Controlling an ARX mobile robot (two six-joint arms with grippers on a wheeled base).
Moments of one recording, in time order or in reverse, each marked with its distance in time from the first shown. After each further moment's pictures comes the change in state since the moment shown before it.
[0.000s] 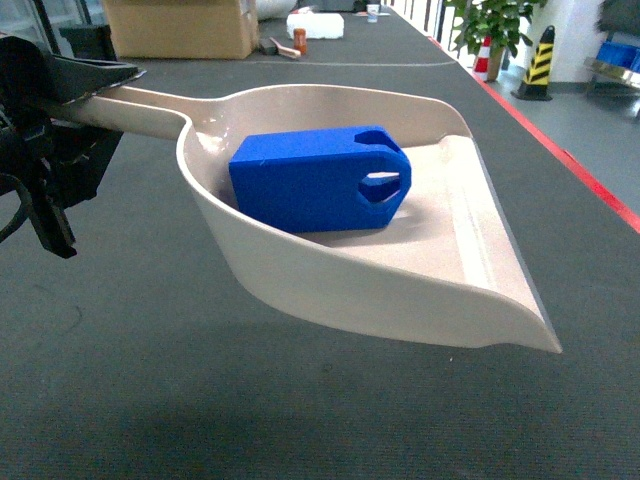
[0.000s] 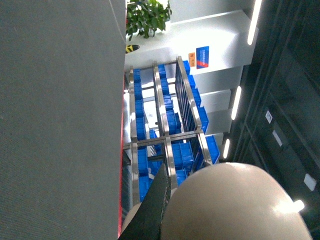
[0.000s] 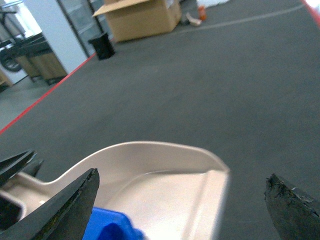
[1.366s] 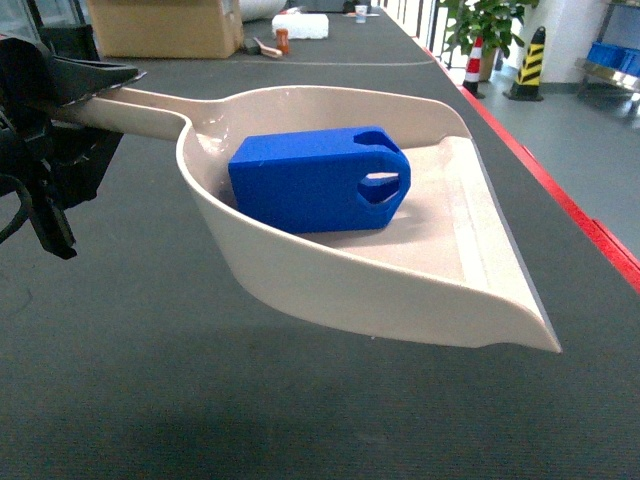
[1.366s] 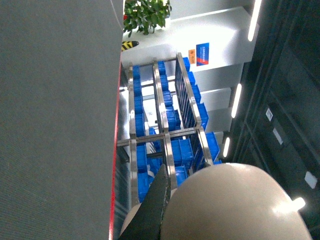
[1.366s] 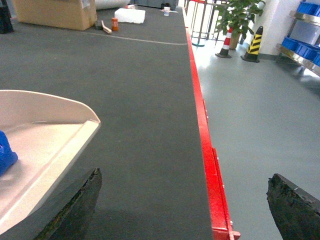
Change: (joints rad) left arm 0.001 0.000 0.000 -0.002 0.000 0.000; right arm -0.067 -0.584 -0.314 -0.240 0.259 -0.348
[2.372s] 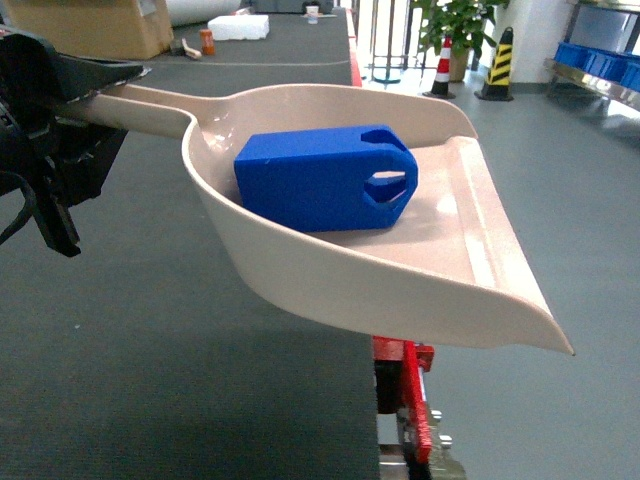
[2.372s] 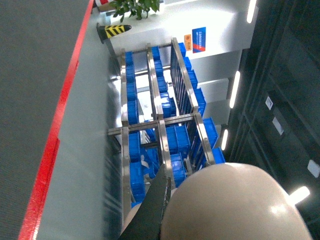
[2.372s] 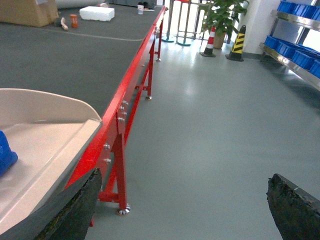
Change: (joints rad) left arm -0.001 0.000 0.003 0.005 0.000 0.000; right arm 0.000 -0.005 0.000 0.000 0.003 0.000
